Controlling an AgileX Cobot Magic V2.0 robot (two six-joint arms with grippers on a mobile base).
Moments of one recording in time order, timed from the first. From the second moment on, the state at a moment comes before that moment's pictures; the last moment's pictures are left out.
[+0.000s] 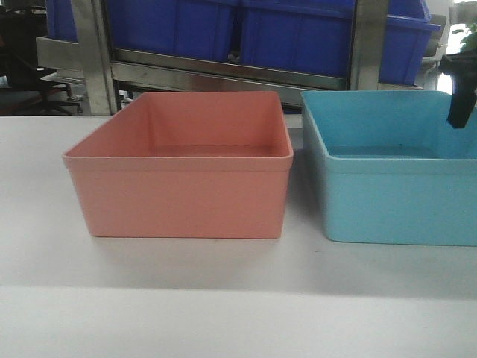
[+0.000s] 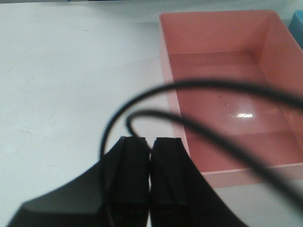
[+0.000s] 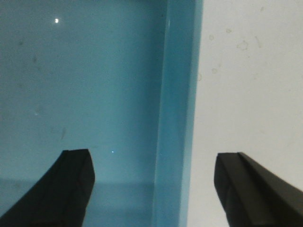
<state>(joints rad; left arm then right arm) -0.16 1.01 -0.86 -0.10 0.42 0.08 -0.08 2.01 -1.67 0.04 0.95 -0.07</state>
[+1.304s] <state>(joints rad) -0.16 1.01 -0.86 -0.12 0.42 0.08 -0.09 2.02 -1.89 -0.01 1.10 -0.08</state>
